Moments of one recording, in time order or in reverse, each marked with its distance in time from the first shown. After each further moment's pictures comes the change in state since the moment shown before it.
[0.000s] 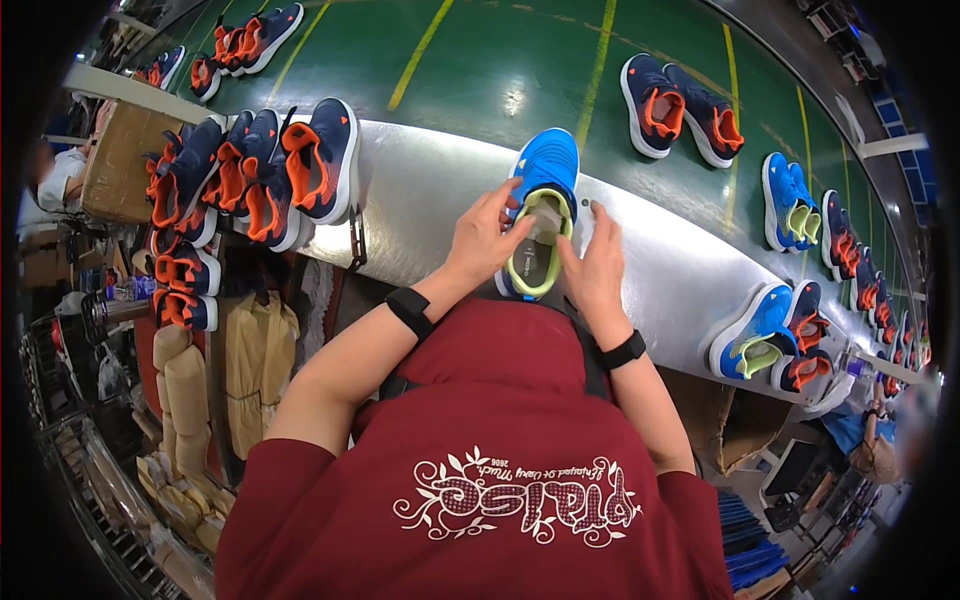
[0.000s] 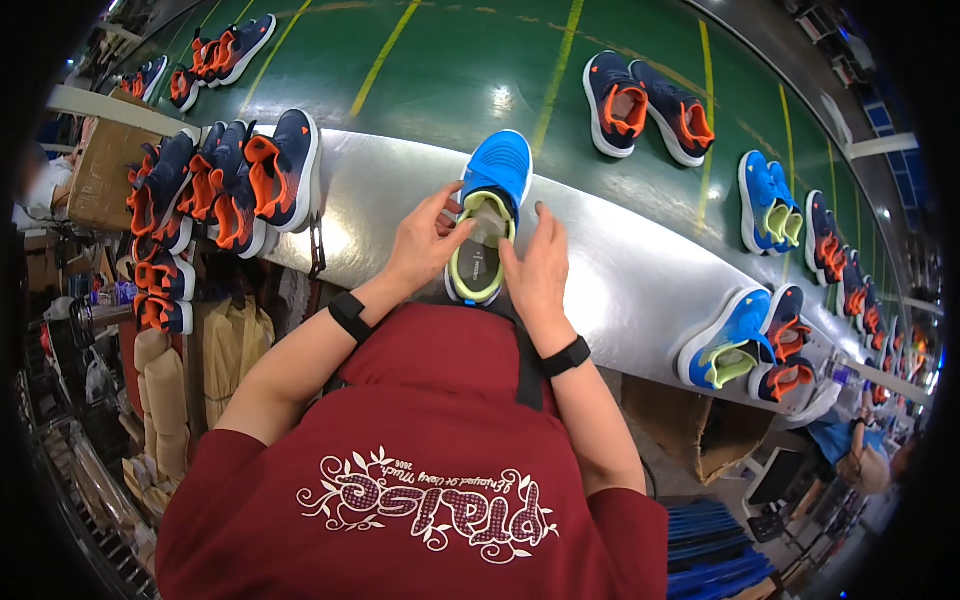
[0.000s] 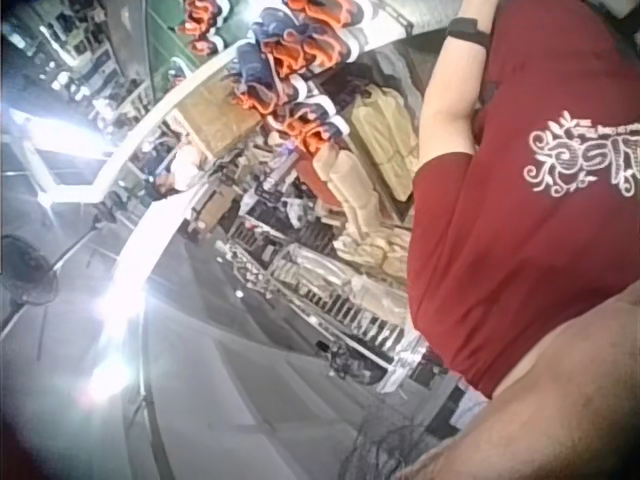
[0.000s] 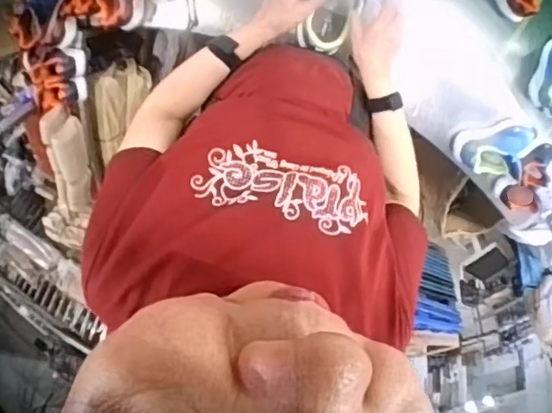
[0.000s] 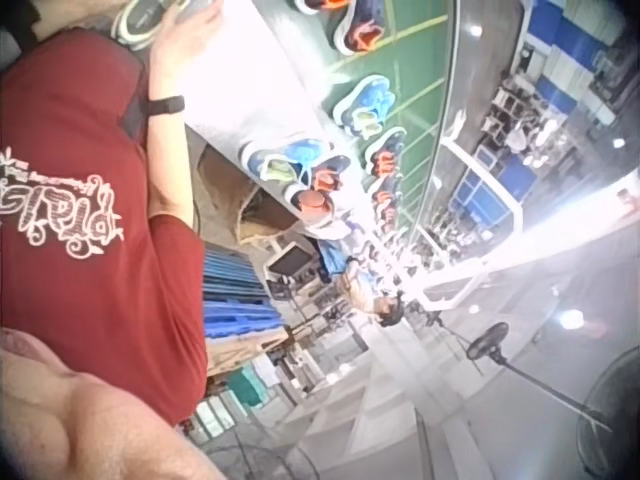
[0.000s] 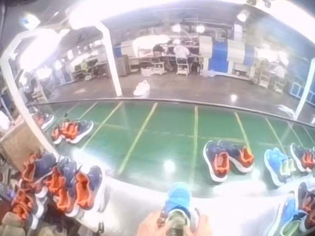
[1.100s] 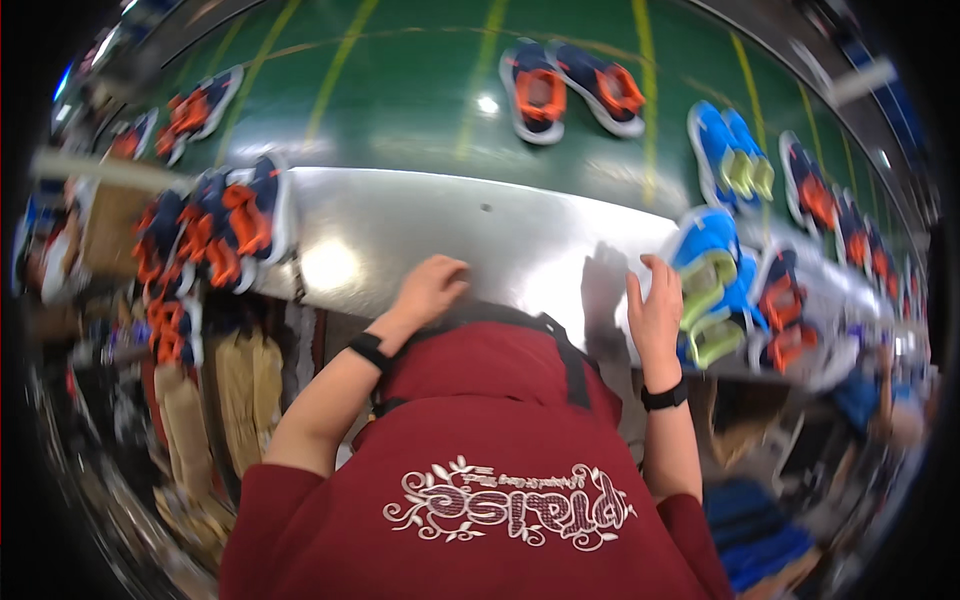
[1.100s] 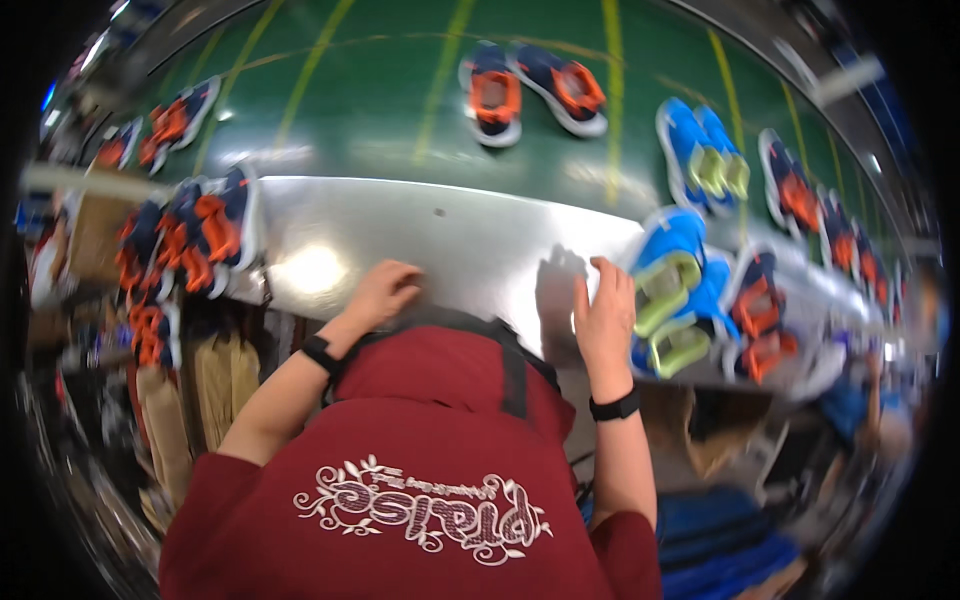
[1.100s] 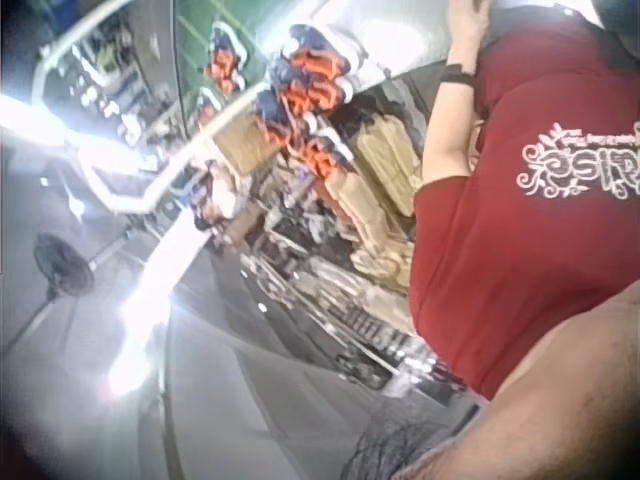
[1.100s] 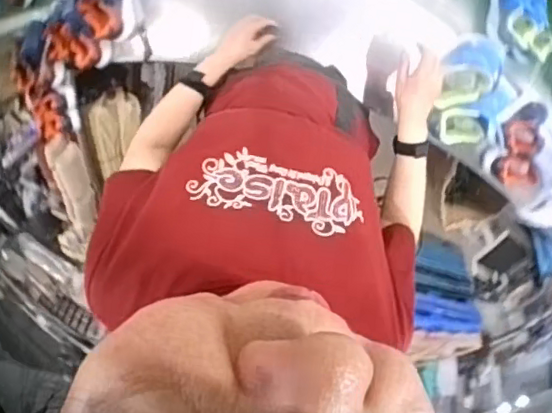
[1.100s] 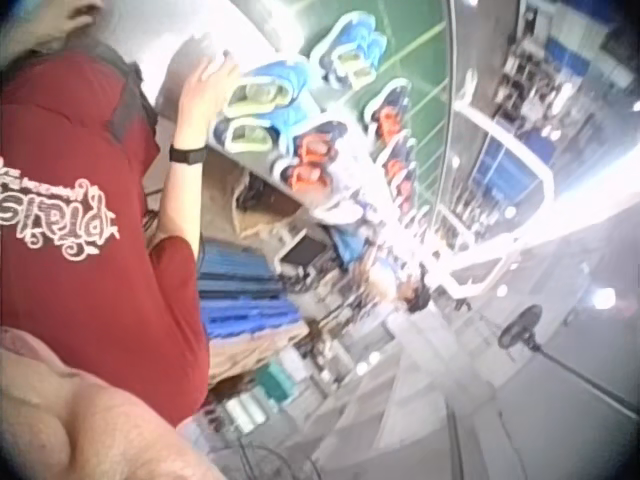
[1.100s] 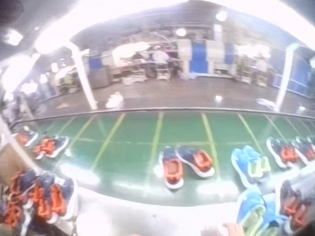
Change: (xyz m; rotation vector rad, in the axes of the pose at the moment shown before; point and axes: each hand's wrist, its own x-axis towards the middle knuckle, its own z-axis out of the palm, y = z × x) left_hand -0.030 -0.025 0.064 0.414 -0.417 0.031; right_hand -0.016 0.125 -0.182 -0.300 -0.065 0.104
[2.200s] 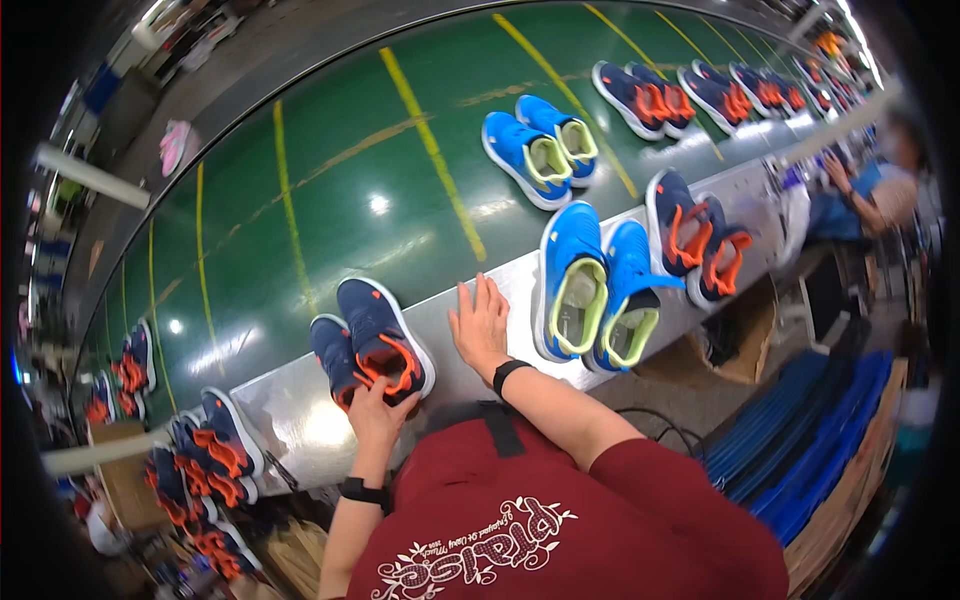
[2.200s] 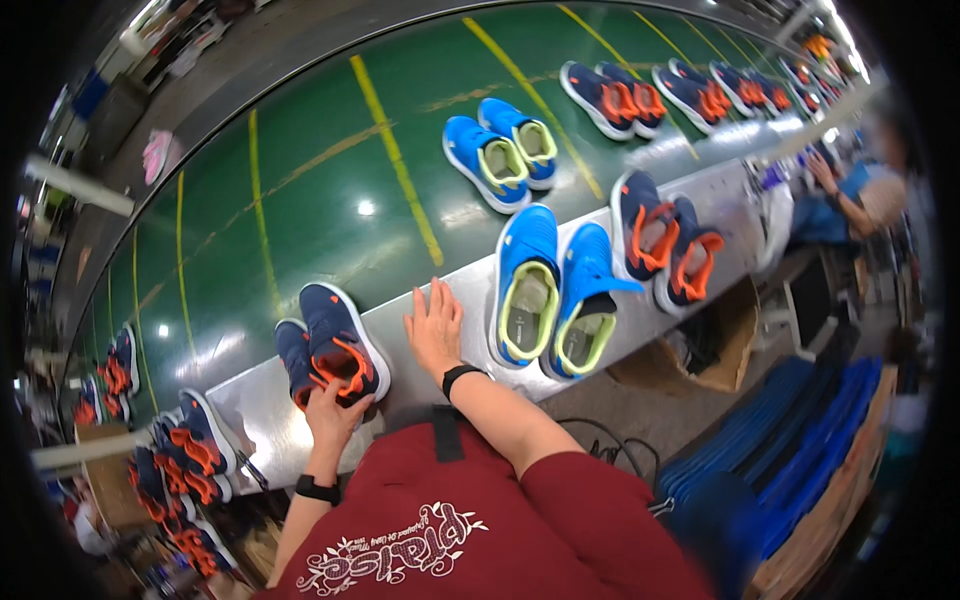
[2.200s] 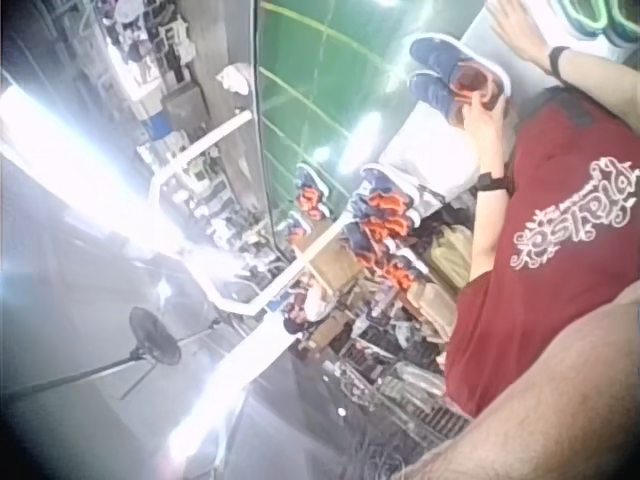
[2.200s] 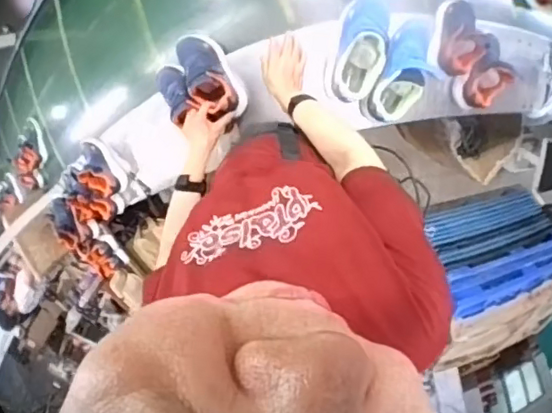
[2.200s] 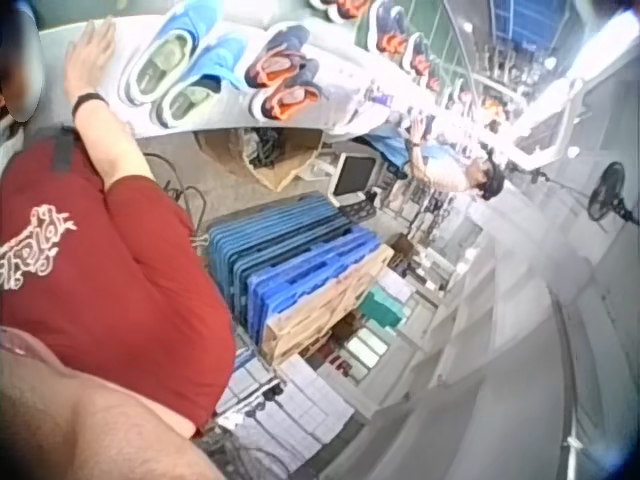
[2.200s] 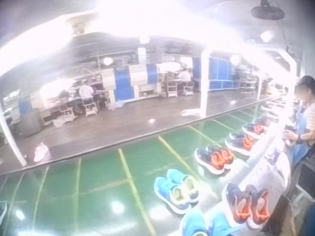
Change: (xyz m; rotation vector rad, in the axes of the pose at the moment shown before) left_hand 0.046 0.075 -0.008 0.361 0.096 -0.148; right_hand 0.041 0.004 0.148 -0.061 0.082 0.255
